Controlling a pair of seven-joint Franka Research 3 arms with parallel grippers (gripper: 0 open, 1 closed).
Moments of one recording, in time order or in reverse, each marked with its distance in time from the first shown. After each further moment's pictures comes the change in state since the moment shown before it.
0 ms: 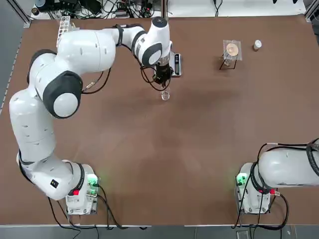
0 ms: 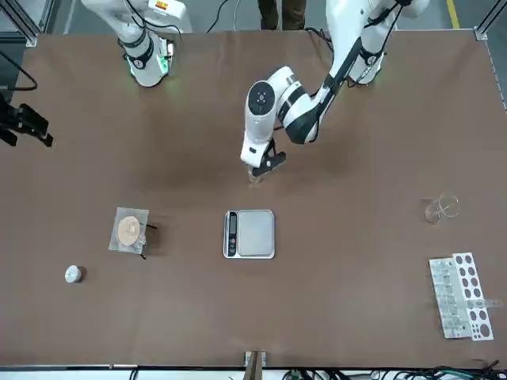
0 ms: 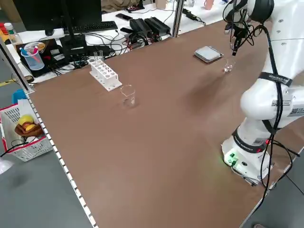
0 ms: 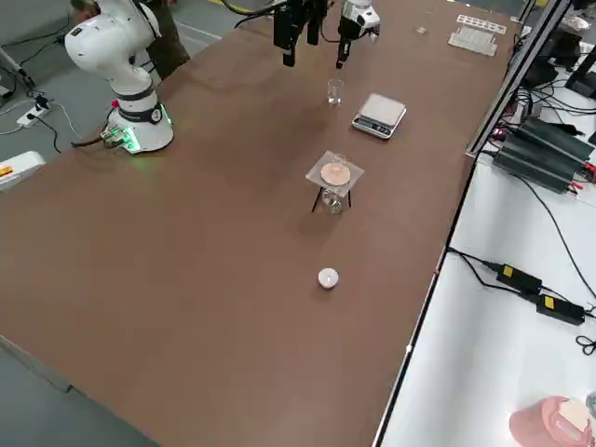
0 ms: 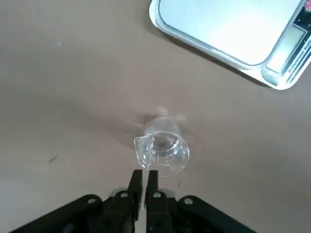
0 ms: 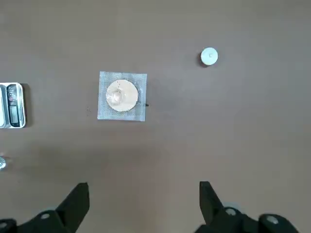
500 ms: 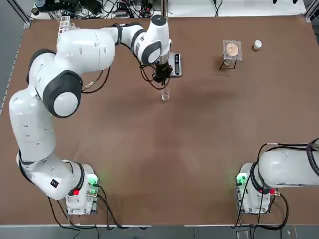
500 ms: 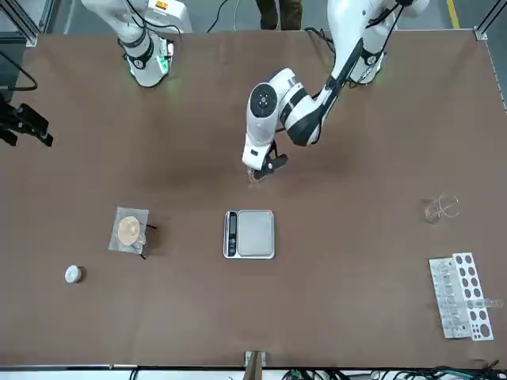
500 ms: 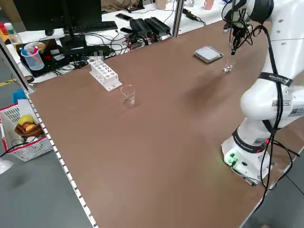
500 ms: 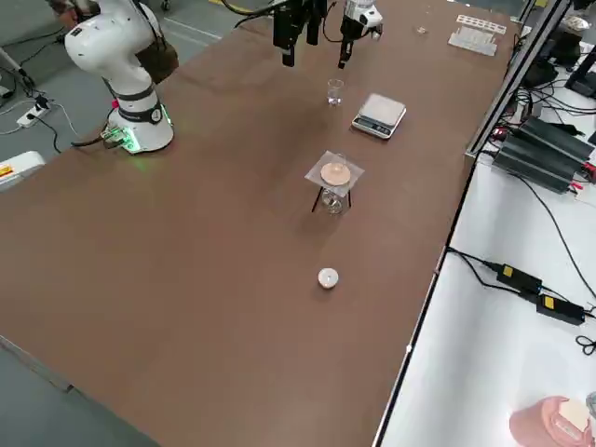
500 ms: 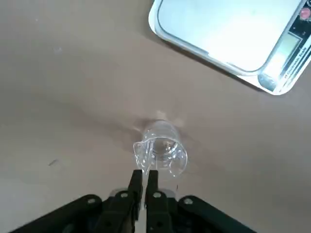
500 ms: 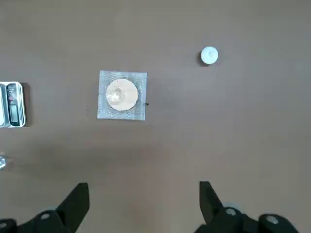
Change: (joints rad) left arm 0.001 0.000 0.001 0.008 0.000 0.000 0.002; right arm 0.000 0.000 0.000 0.000 0.000 -0.005 0.000
